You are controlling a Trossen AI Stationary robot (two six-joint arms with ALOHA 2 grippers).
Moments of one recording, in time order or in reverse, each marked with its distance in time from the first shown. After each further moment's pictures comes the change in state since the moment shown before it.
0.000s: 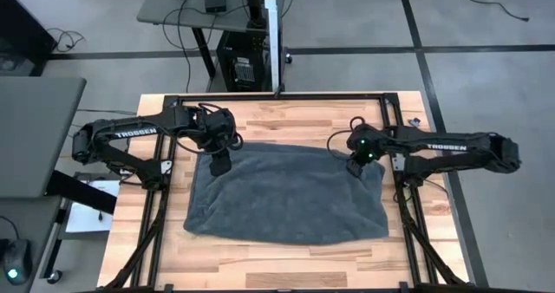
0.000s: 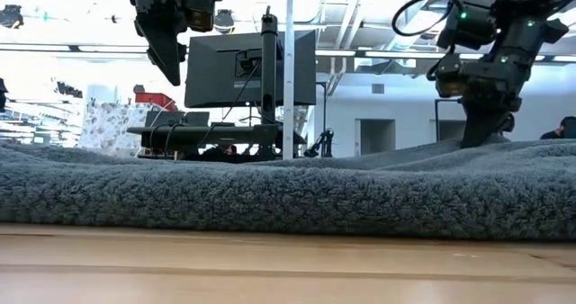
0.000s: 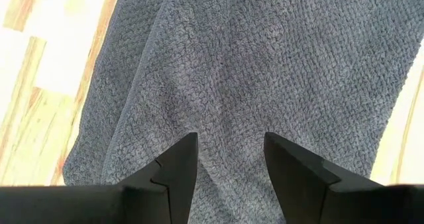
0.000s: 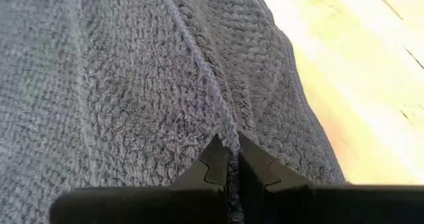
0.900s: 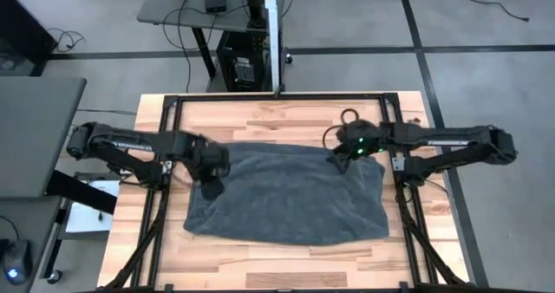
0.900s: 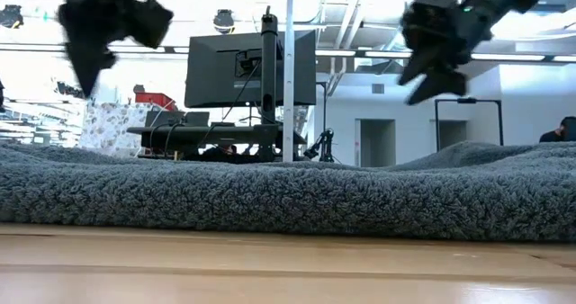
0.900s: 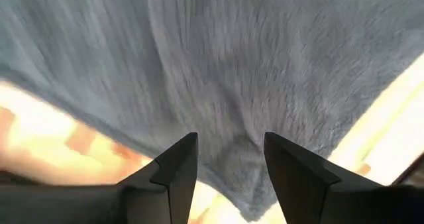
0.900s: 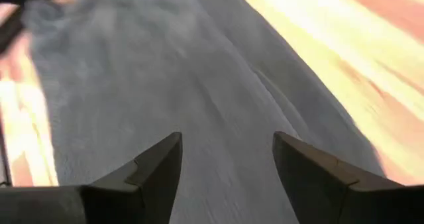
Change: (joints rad) left arm -0.395 -0.051 -0.204 -0.080 -0.008 -0.718; right arm 0.186 0.132 0.193 0.295 0.064 0.132
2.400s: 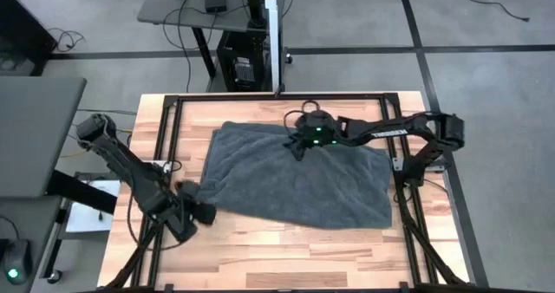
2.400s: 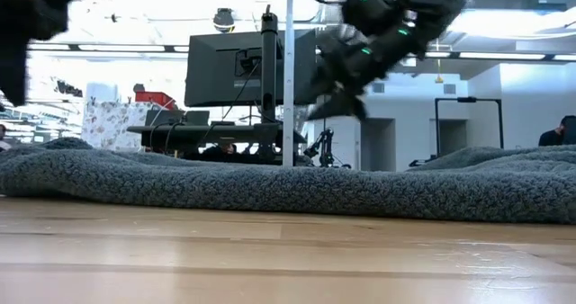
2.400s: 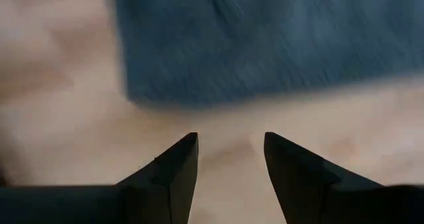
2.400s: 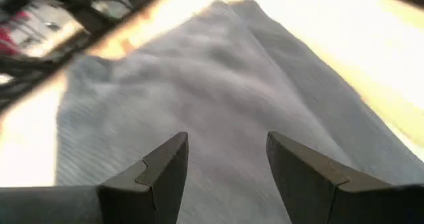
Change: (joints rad) left arm -0.590 -0.003 -0.155 0.097 -0.504 -1.256; right arm -0.101 0.578 0.312 0.423 -0.051 -0.110
